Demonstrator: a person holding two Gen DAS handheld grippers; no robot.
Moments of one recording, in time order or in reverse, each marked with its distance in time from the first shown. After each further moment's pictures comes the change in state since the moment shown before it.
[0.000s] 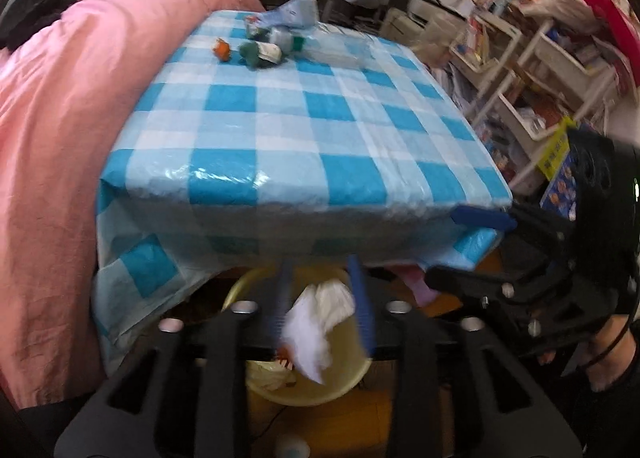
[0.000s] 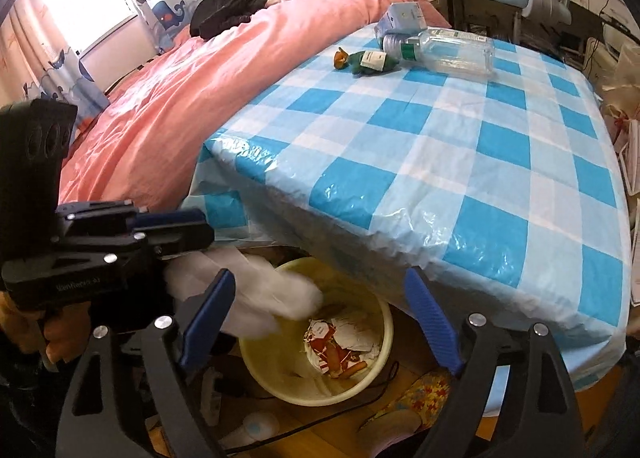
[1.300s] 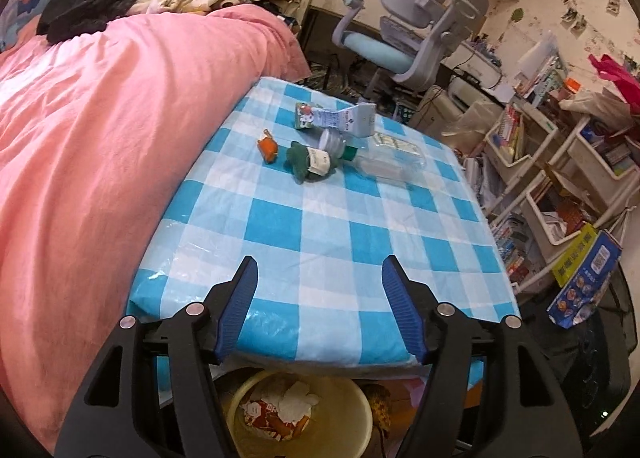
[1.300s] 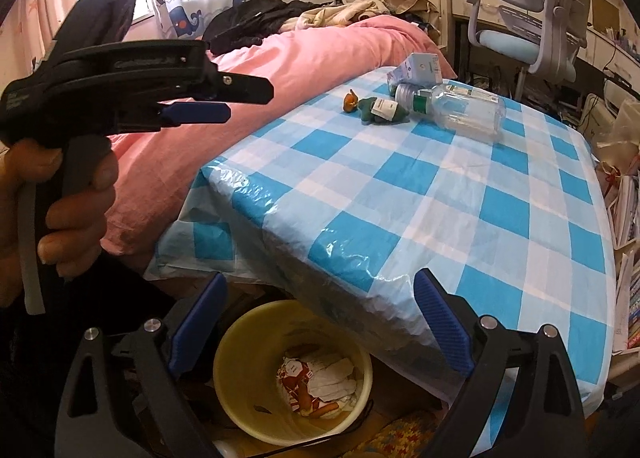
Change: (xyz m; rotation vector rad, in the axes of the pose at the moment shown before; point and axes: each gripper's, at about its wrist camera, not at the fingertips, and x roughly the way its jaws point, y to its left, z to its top) left arm 0.003 0.032 0.102 -0.154 -0.194 0.058; right arm 0.008 0.011 0.019 -0.099 -0.133 -0.061
